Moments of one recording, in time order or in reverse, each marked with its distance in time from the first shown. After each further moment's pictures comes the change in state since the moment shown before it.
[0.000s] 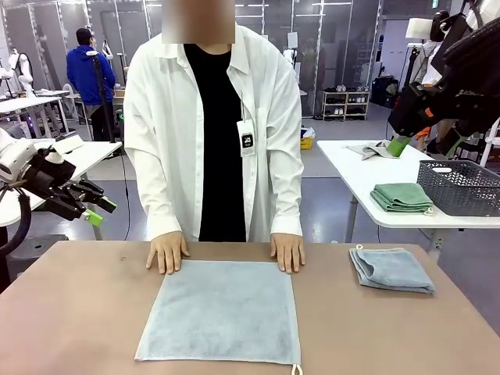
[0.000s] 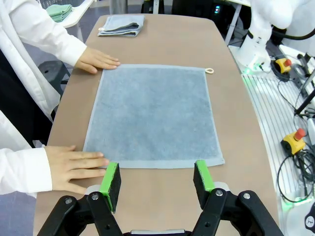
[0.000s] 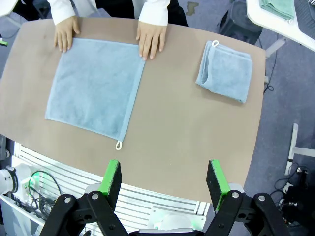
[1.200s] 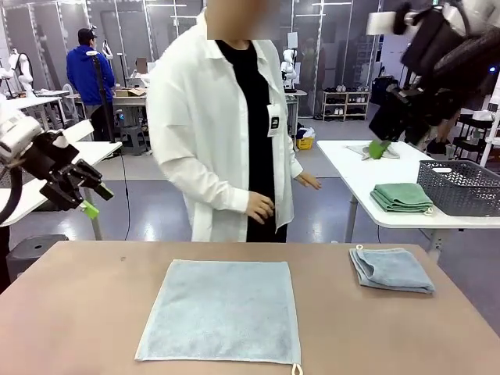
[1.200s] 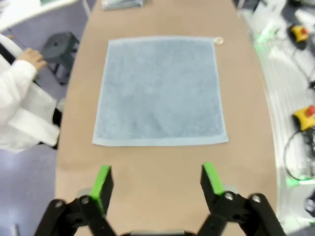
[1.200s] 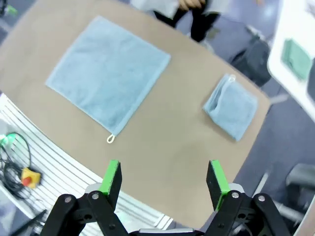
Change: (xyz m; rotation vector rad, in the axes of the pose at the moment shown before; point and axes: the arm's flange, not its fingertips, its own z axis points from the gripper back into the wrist) left arm 0.080 -0.040 0.004 0.094 0.271 -0.085; right arm -0.003 0.048 0.005 0.020 -0.054 0.416
